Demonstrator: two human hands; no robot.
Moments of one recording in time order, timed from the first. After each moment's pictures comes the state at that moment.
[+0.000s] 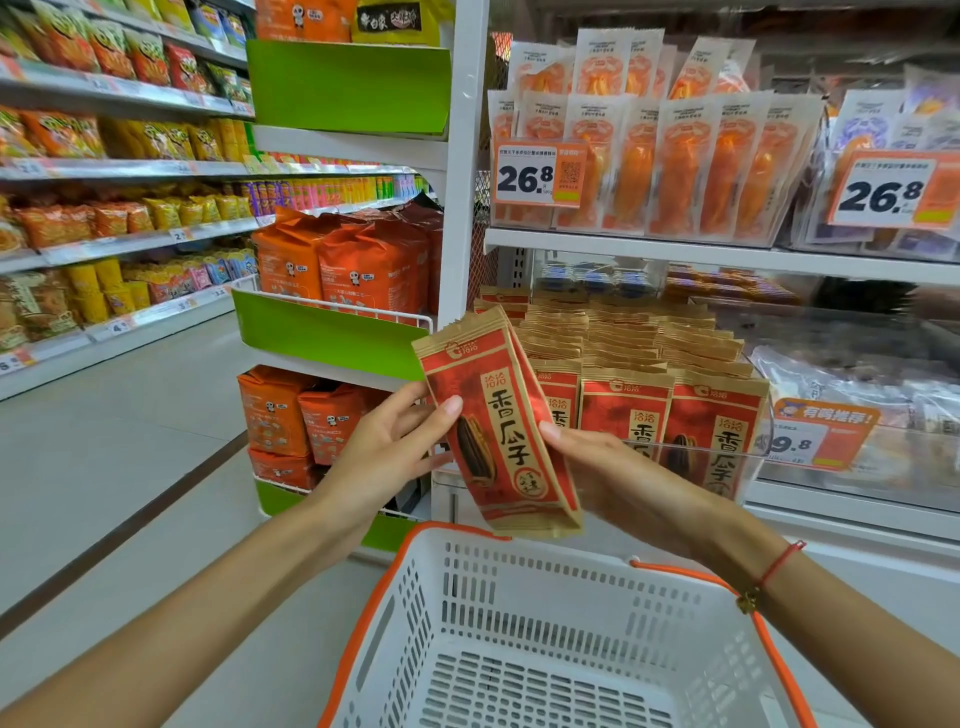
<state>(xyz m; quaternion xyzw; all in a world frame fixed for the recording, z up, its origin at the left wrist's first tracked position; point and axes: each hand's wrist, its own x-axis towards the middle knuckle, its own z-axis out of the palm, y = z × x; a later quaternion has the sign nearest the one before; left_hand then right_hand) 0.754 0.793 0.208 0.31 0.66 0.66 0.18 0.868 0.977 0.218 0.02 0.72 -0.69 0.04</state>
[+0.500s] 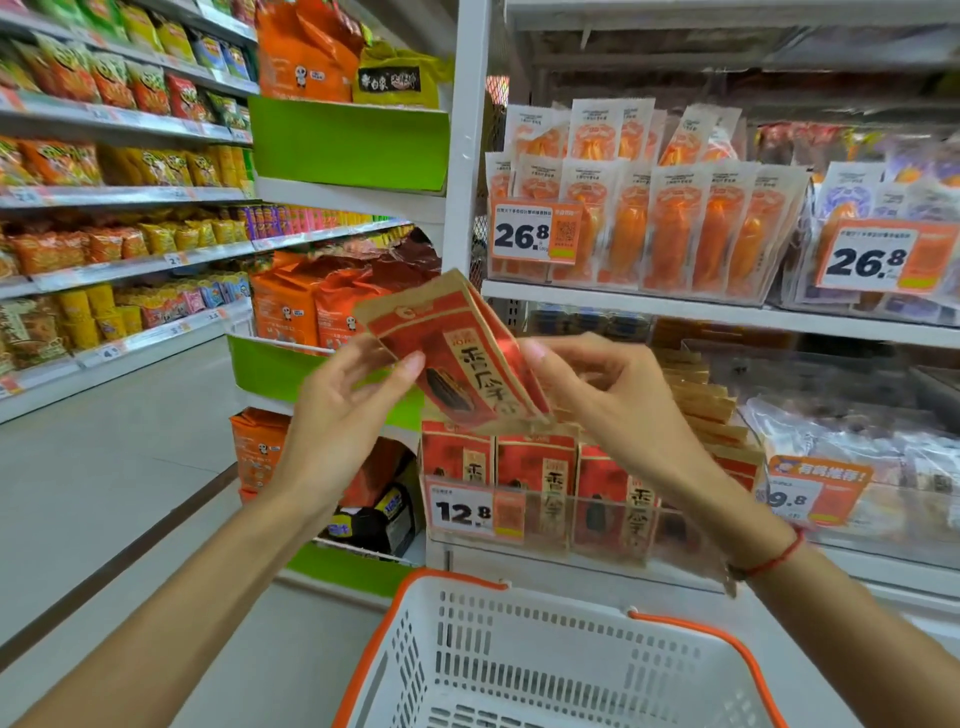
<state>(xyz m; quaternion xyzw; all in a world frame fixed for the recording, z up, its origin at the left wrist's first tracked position) 0.723 0.794 0.270 0.33 0.61 0.72 -0.01 0.835 0.973 0.299 0.01 0.84 -0.43 -0.33</state>
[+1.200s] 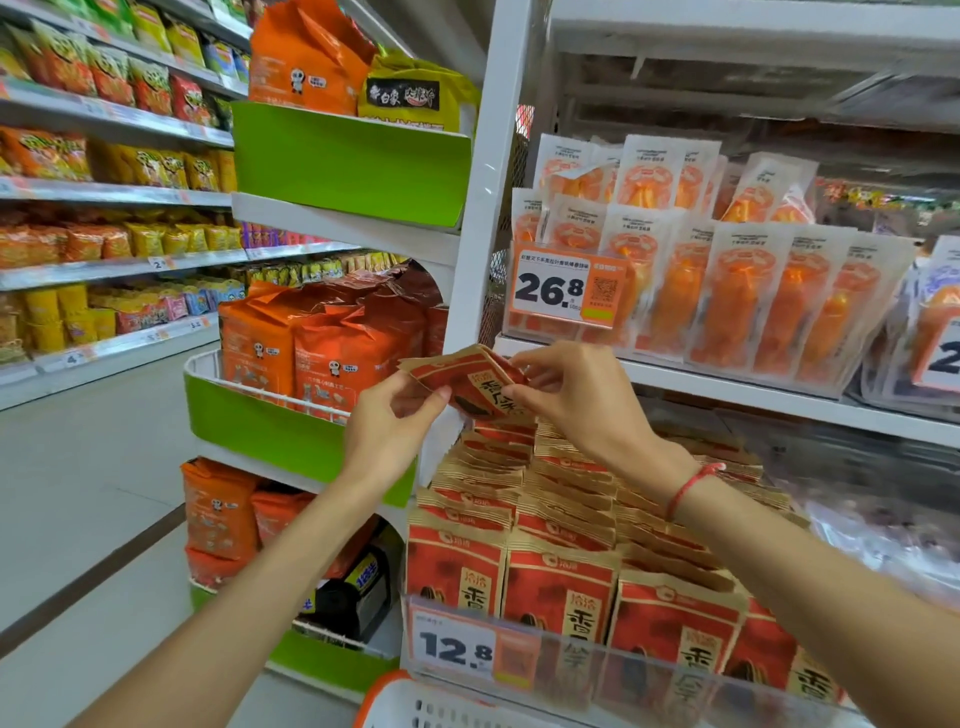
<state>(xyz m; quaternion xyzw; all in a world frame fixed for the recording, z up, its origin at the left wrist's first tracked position) 0.588 0.892 0.255 0.28 0.69 0.67 -0.06 0.686 1.054 0.311 0.01 0.92 -0.14 -0.37</state>
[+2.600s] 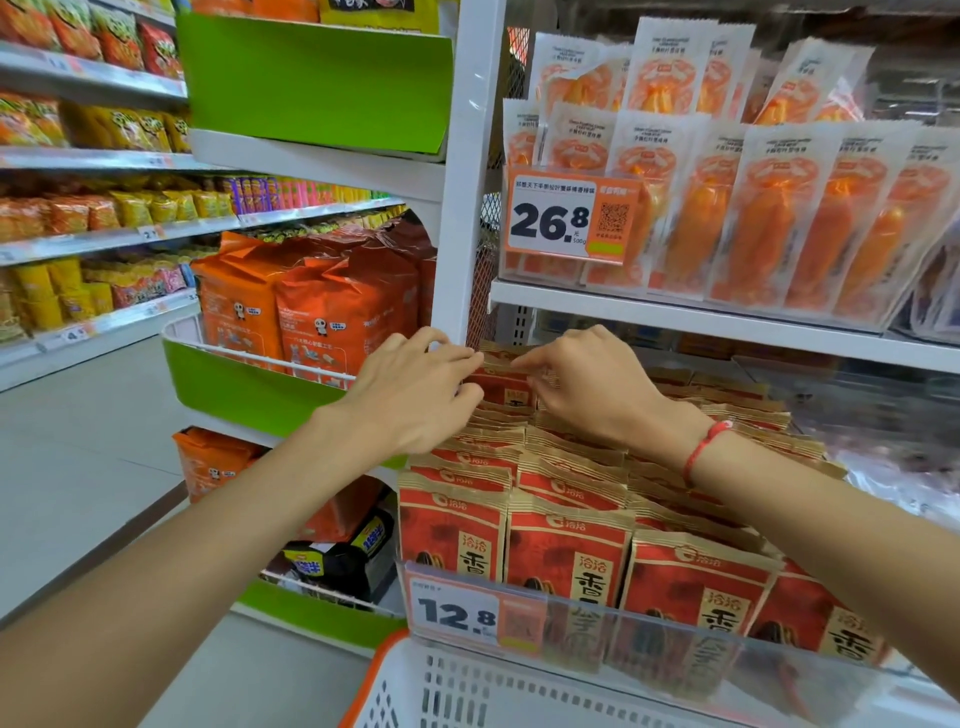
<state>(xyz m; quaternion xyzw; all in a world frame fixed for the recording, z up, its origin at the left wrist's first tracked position) 0.591 0.908 0.273 0.46 0.87 0.02 -0.17 0.676 1.076 0.282 0.02 0.97 0.08 -0.24</state>
